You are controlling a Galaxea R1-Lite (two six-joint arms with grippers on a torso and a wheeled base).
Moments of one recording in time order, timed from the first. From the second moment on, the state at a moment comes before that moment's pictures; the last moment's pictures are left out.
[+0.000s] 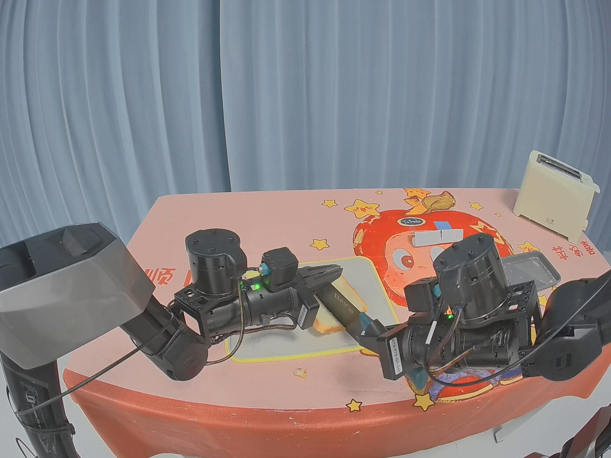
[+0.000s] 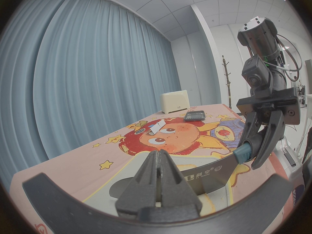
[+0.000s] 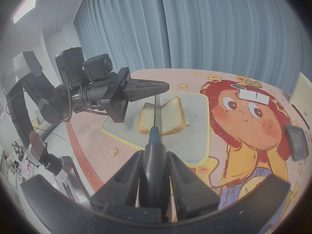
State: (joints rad) left arm -0.56 2.18 -0.84 -1.18 -0.42 0.25; right arm 0.80 1.76 -0.80 -0.25 -0.09 0.30
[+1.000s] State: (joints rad) left arm -0.56 2.19 -0.82 -1.18 -0.41 0.24; right arm 0.80 1.75 -0.82 -0.24 -0.09 0.30
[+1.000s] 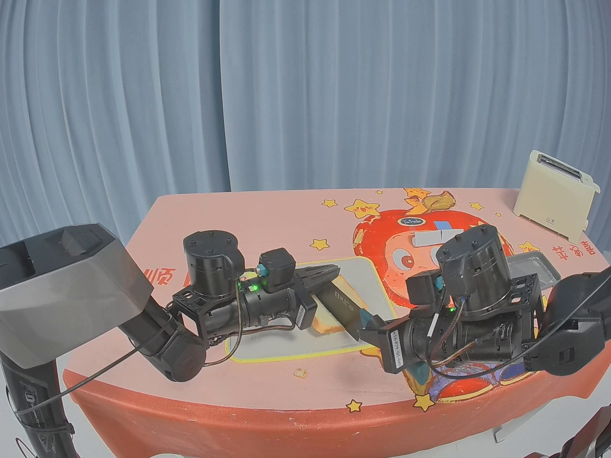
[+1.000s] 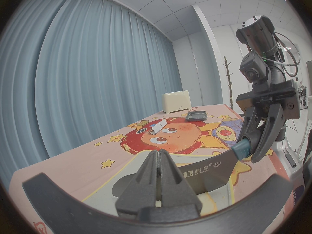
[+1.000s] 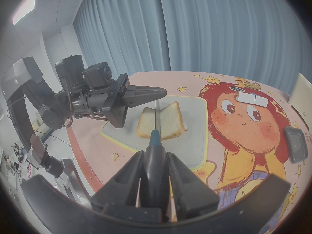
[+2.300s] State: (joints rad) left arm -0.60 2.13 -0.88 -1.23 -0.33 0.15; right arm 0.82 1.75 -0.80 -0.25 -0.11 0.29
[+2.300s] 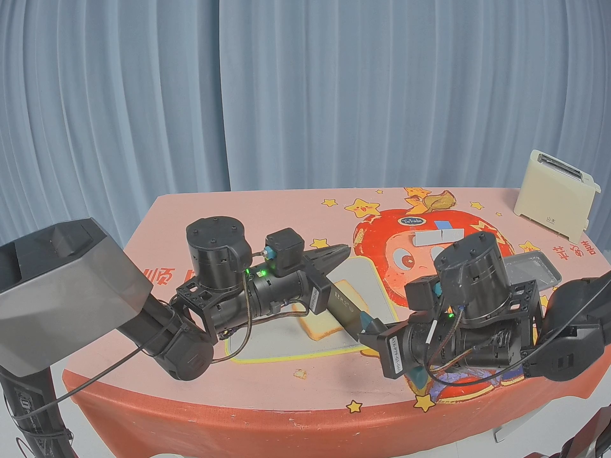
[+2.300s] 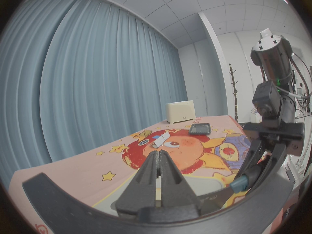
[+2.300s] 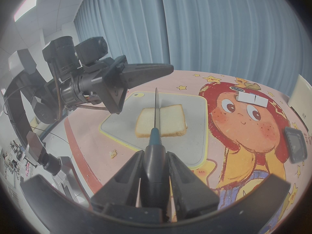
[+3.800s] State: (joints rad) left arm -0.57 2.15 -0.85 -1.15 -0.33 0.14; right arm 0.82 1.78 -0.82 -0.25 -0.12 0.30
